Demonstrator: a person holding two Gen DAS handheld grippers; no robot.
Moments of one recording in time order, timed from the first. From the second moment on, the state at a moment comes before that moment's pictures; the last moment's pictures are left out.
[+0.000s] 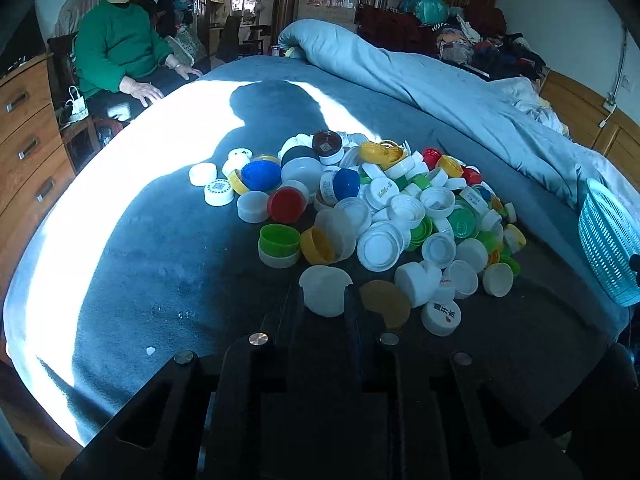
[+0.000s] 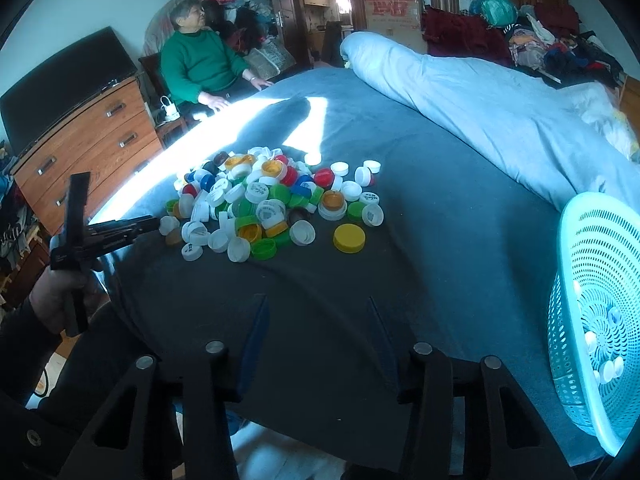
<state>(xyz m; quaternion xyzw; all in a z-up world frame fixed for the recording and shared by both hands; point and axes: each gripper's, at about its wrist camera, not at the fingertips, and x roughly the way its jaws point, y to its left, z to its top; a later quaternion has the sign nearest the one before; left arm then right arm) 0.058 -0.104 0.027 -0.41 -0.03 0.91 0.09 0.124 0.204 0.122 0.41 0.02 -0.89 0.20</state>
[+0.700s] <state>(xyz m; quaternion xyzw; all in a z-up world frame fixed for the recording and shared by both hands) 0.073 -0.110 0.042 -0.39 -0.04 0.91 0.09 0.117 0.193 0.113 0.42 0.01 -0.88 0.22</state>
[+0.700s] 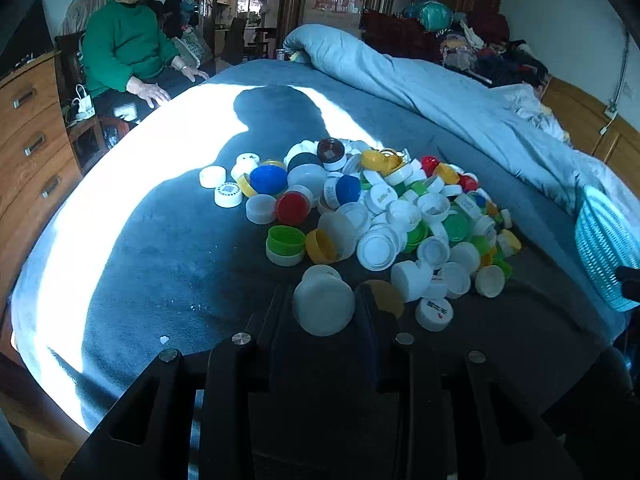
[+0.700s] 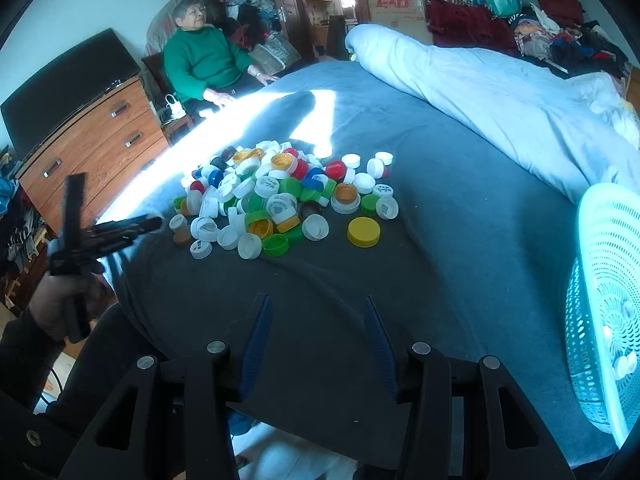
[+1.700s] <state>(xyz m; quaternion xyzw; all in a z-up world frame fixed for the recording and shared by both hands) 0.057 -0.134 0.002 -0.46 -0.03 0.89 0.07 0.025 0.049 0.026 0.46 0.11 -0.83 0.29</state>
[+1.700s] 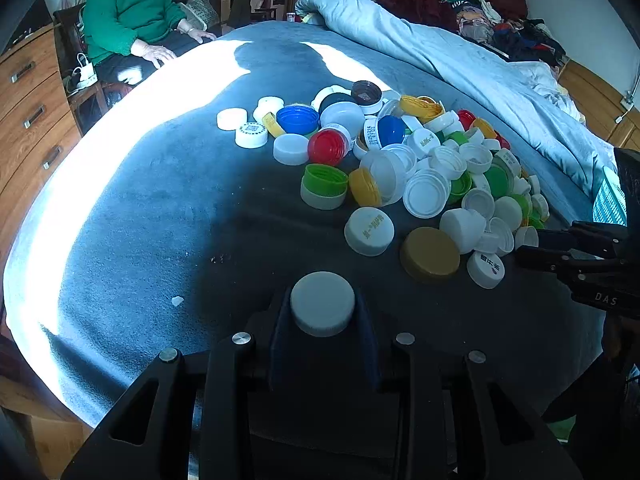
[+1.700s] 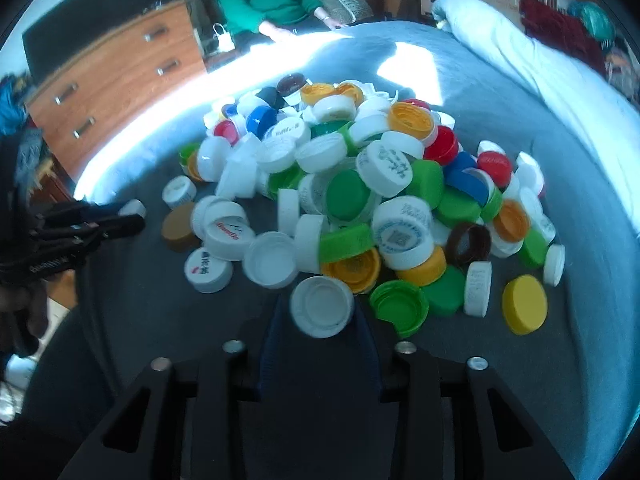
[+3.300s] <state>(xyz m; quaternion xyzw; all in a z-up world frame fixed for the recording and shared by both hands) 0.059 0.142 0.179 -0.33 0.06 0.90 0.28 0.117 0.297 0.221 0.31 -0.01 -0.94 0.13</state>
